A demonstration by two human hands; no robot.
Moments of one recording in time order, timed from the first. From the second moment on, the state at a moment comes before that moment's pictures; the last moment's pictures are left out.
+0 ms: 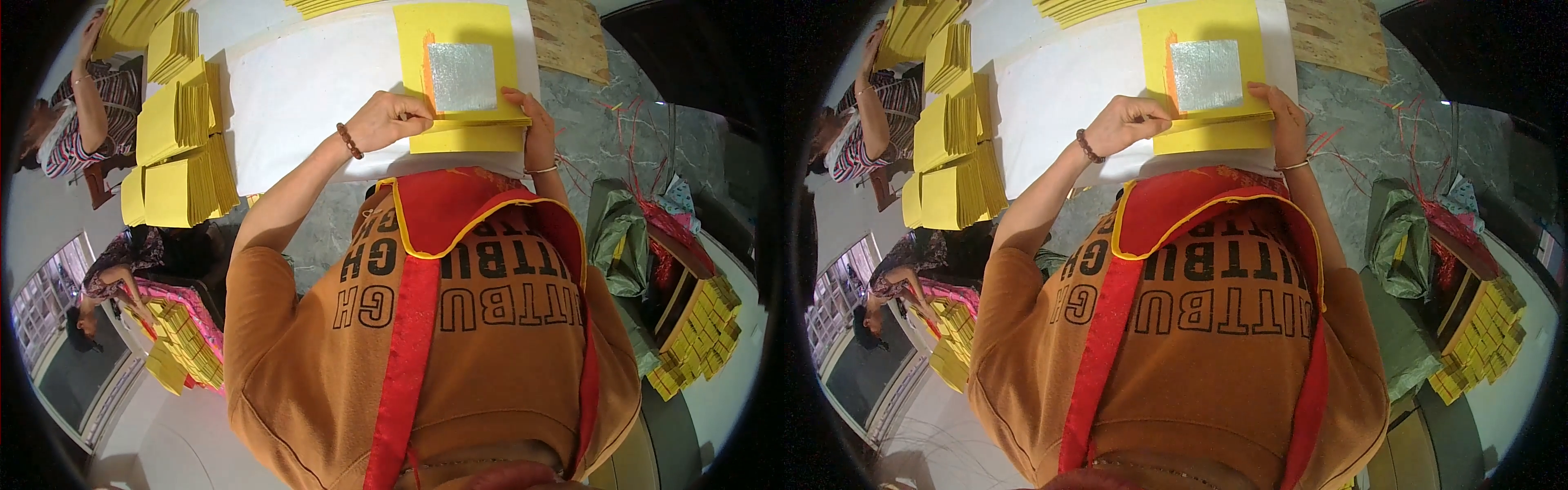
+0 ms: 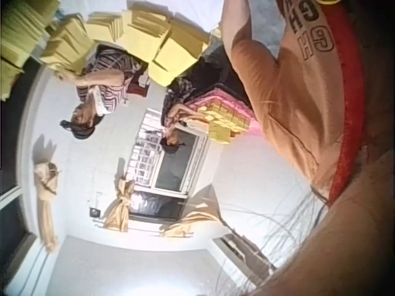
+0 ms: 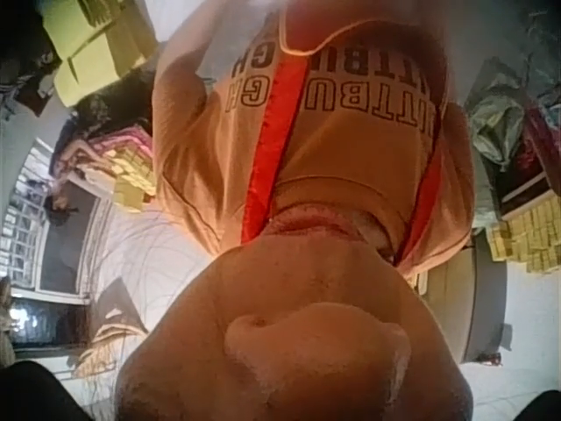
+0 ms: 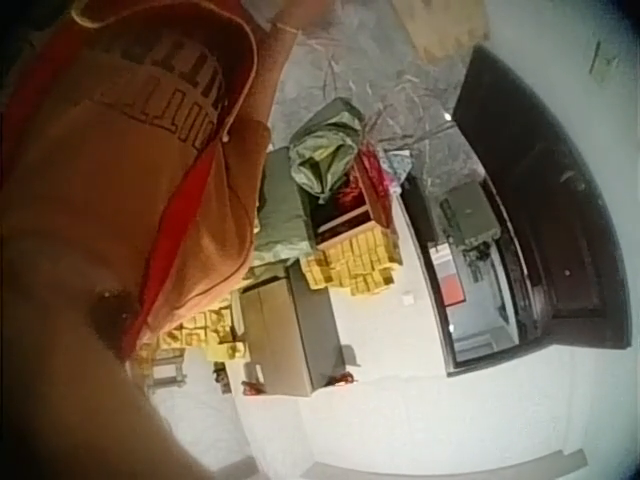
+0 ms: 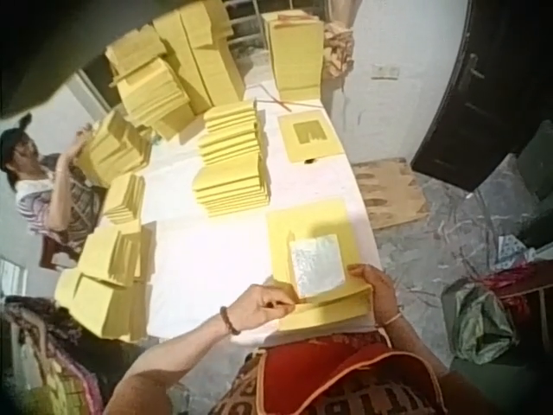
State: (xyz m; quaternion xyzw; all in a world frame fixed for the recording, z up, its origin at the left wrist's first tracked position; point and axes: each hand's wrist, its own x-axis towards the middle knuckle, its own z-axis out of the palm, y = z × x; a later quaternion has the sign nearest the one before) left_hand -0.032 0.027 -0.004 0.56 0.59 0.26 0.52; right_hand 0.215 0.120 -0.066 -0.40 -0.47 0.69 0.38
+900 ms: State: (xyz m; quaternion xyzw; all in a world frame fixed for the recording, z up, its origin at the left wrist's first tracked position) left_hand -0.041 0.027 0.001 0.78 0.54 0.25 0.19; right_hand 0.230 0.125 -0.087 -0.33 -0.68 0.56 0.34
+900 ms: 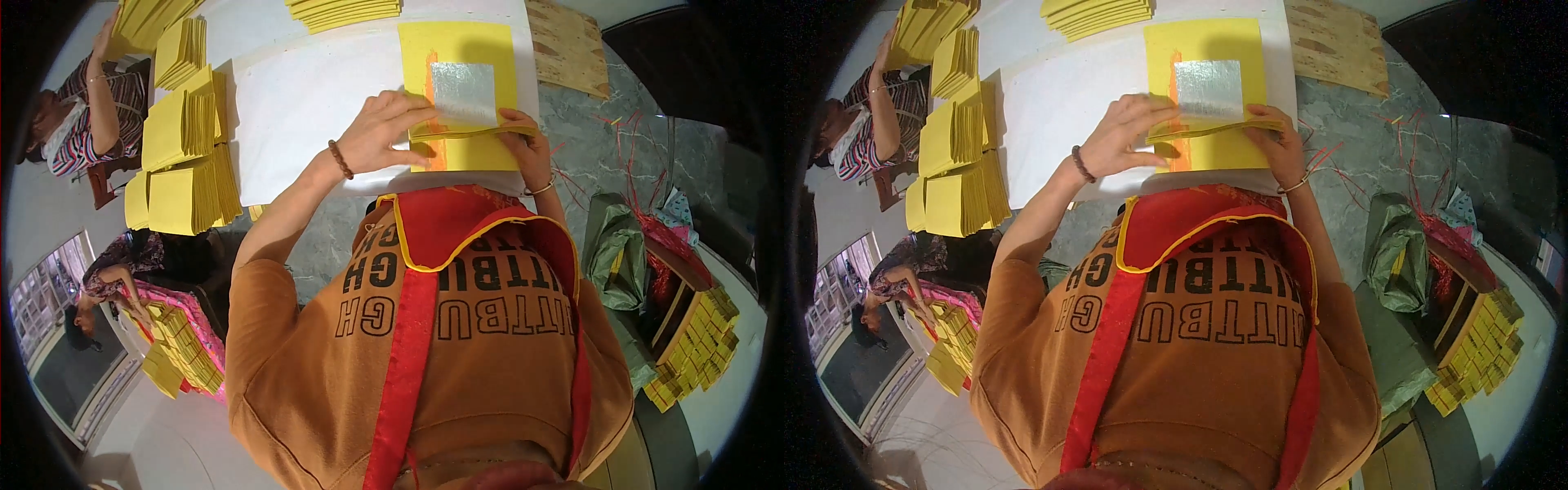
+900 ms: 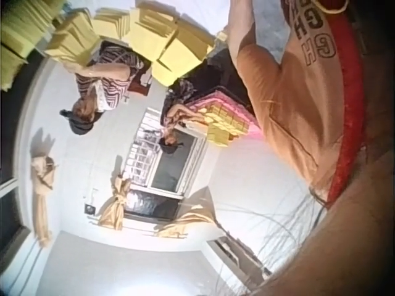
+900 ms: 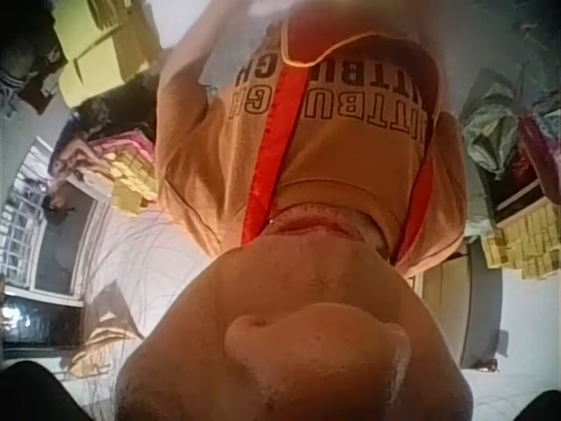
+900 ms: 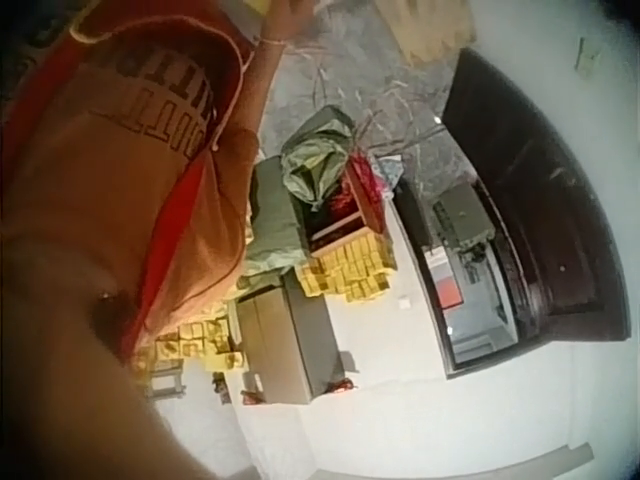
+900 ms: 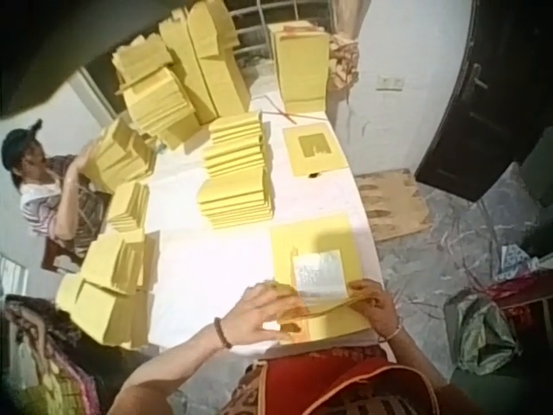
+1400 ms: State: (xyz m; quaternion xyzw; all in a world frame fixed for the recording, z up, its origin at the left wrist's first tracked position) left_hand -0.022 -0.004 -0.003 0.81 0.51 0.28 0.11; right_hand 0.244 0.125 -0.036 -0.18 -0.93 0.27 0.21
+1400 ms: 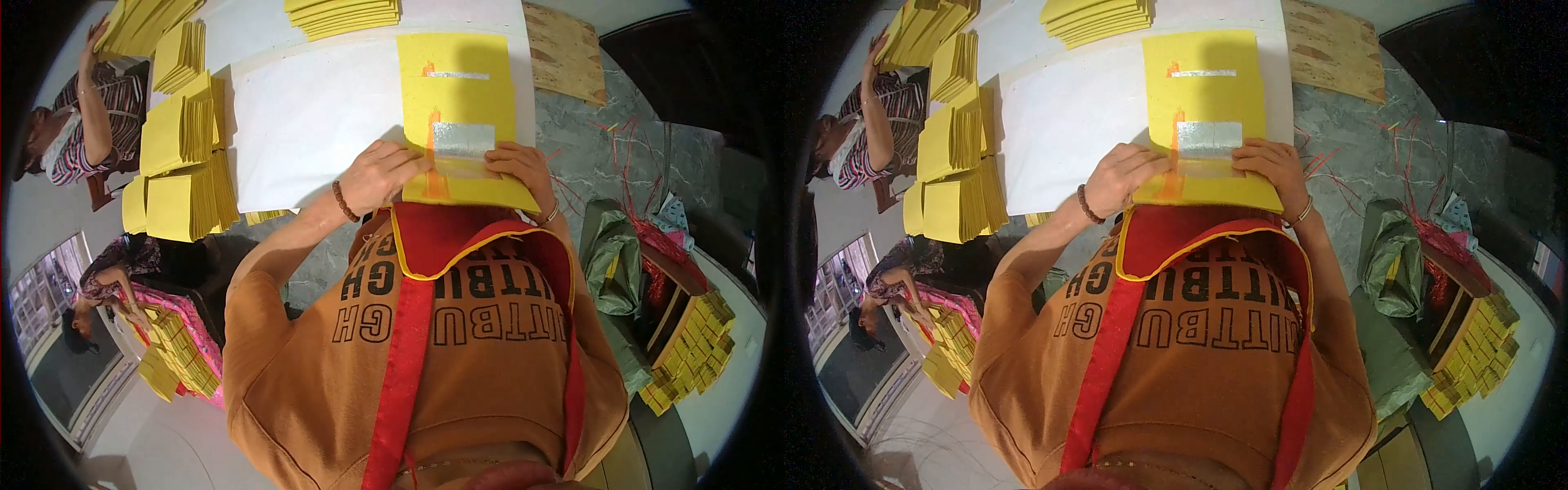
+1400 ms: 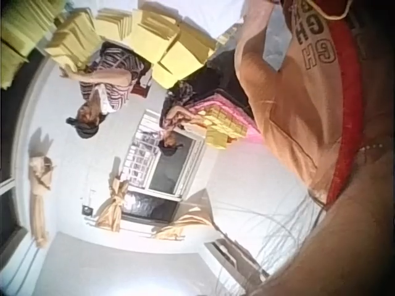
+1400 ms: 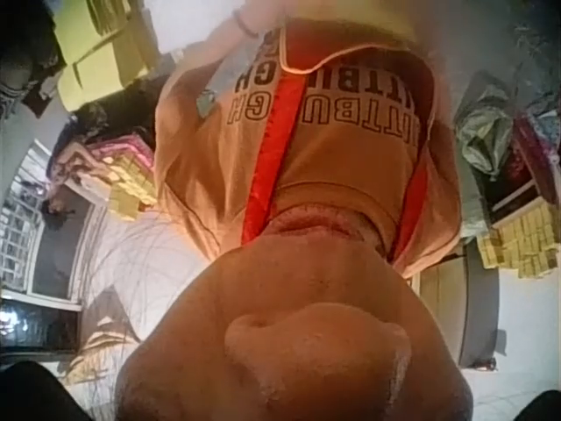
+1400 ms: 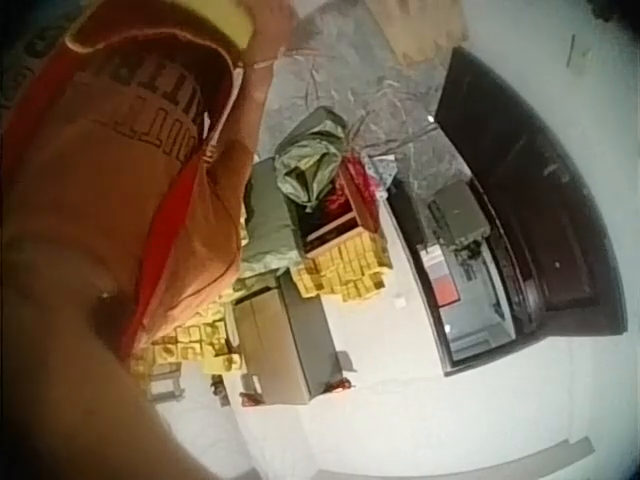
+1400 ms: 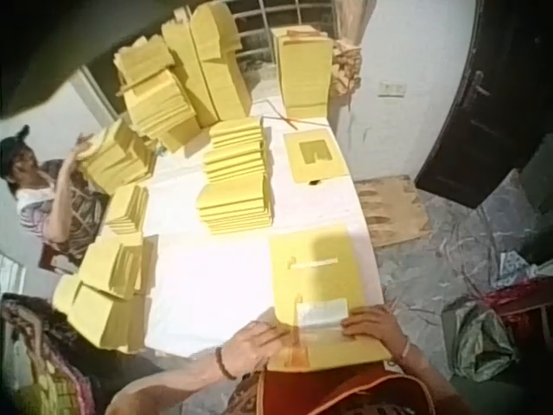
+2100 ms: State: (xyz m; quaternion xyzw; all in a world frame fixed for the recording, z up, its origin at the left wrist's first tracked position) left_hand -0.014 0.034 -0.028 0.40 0.70 0.39 0.45; right_hand 0.209 0.123 -0.045 -0.45 -0.62 0.57 0.30
